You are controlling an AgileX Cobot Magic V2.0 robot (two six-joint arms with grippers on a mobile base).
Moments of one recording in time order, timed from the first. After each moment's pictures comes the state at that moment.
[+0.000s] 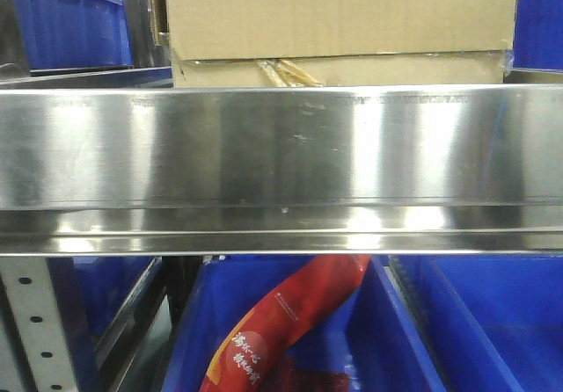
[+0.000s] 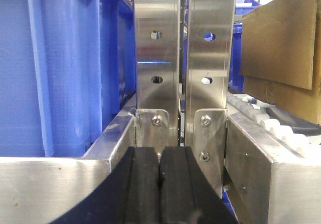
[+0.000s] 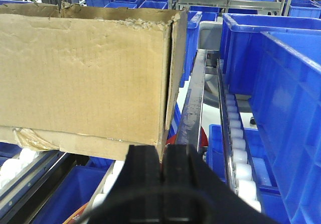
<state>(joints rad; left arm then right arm) 0.04 0.00 0.00 -0.04 0.01 0.08 0.19 0.52 -0.57 0.20 0.28 -0.17</state>
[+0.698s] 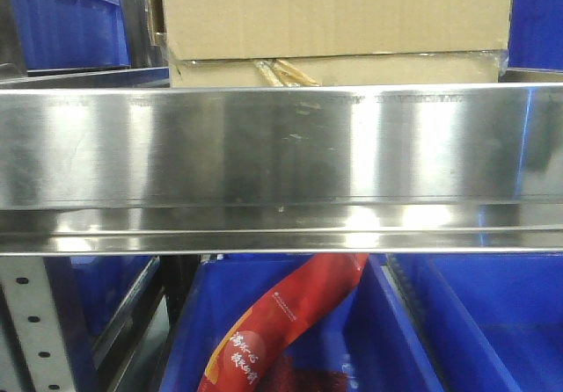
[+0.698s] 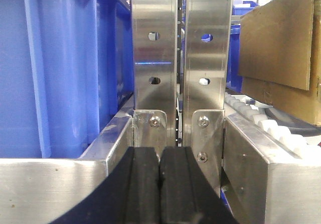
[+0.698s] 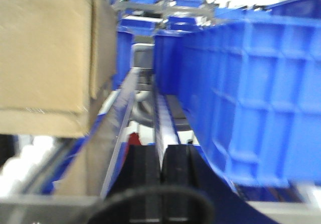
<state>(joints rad) 0.04 0.00 0.00 -0.04 0.01 0.08 -0.01 0.08 -0.10 0.04 0.08 -0.07</state>
